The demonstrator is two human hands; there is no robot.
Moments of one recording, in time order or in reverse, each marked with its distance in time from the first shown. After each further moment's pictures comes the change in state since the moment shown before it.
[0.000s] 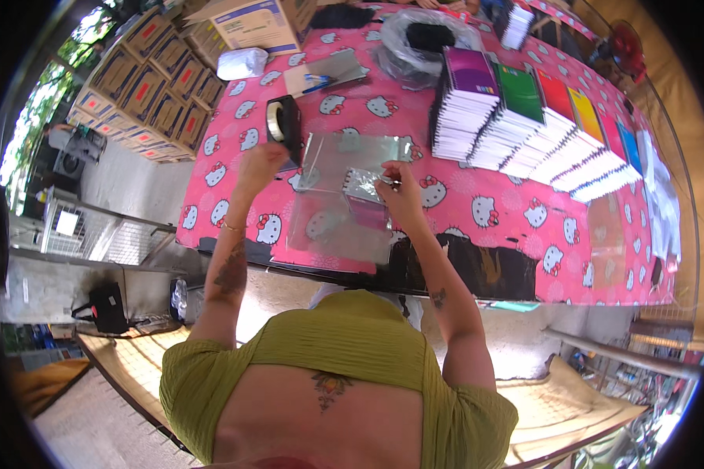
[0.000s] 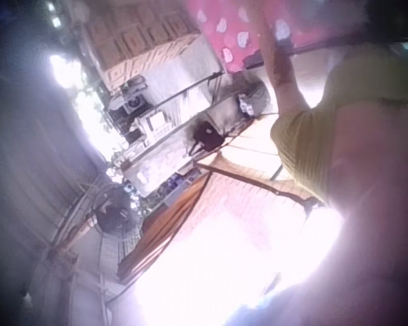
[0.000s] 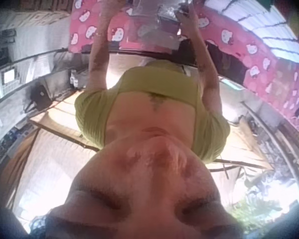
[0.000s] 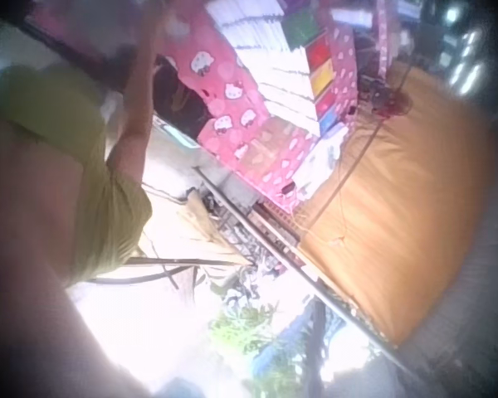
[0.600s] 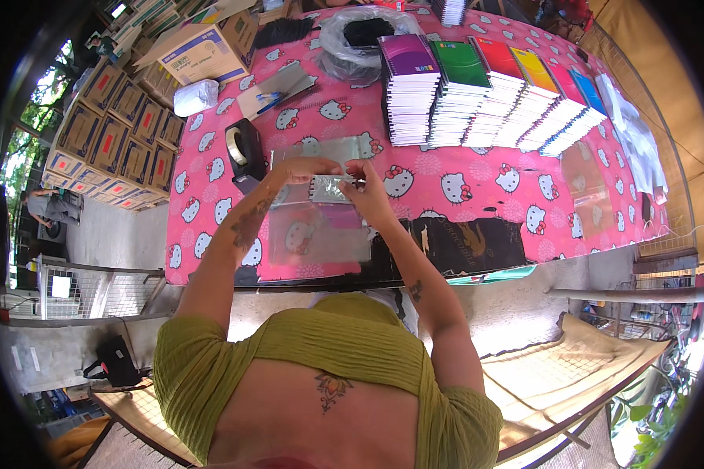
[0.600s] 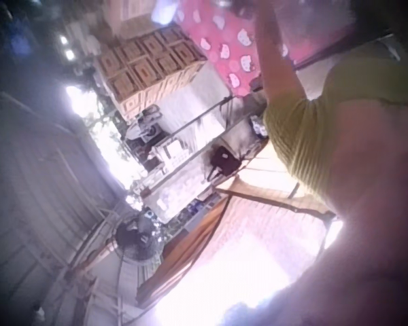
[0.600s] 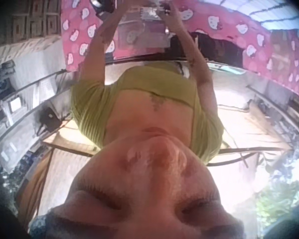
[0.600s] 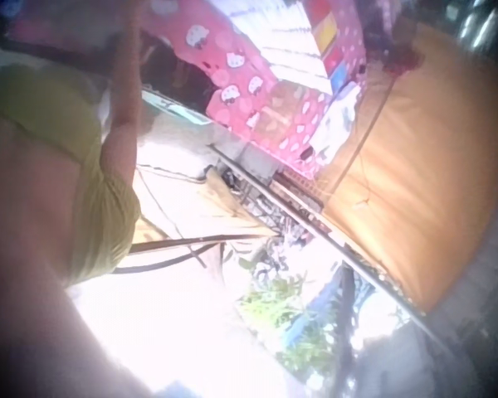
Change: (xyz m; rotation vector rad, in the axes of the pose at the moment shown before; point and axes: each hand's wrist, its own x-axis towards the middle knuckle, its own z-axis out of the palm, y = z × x) left_hand 0.084 0.027 0.148 -0.795 -1.209 0.046; right_hand -0.012 -0.006 0.011 0.133 -0.017 0.014
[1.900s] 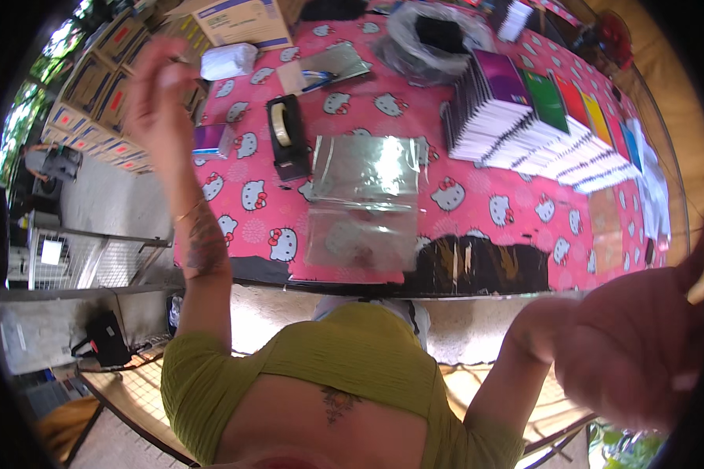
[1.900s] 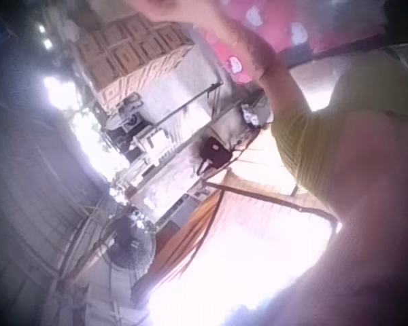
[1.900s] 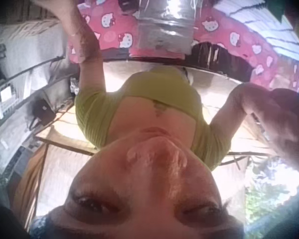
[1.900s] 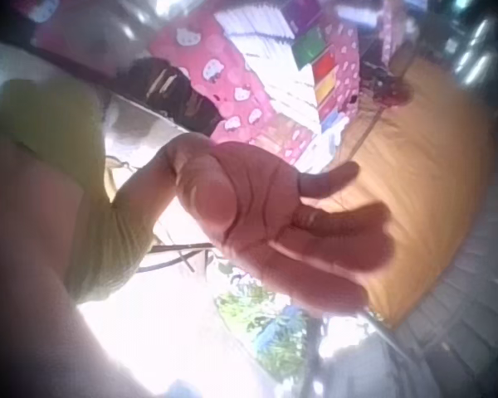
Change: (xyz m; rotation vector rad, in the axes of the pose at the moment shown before) left_hand -0.254 0.189 -0.014 0.308 1.498 1.129; right_hand -0.077 -0.299 0.015 -0.666 0.298 -1.460
